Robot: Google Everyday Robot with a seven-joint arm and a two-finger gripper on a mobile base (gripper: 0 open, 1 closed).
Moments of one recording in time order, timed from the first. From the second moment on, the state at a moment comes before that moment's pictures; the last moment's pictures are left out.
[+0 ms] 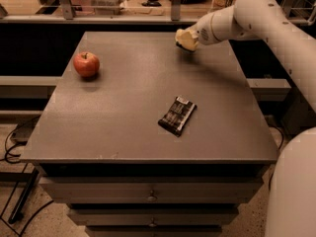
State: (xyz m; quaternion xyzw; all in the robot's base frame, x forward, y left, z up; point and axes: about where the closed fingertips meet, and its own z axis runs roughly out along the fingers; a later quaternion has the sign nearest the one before) arm 0.807 -0.085 0.907 -0.37 0.78 0.14 0.49
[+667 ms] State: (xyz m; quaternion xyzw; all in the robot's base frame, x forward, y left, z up) arm 0.776 -0.039 0.940 -0.43 0.73 0.18 0.51
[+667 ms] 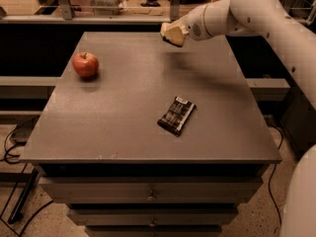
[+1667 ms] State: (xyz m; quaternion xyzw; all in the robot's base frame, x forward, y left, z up) arm 0.721 0.087 0.925 -0.57 0.63 0.23 0.47
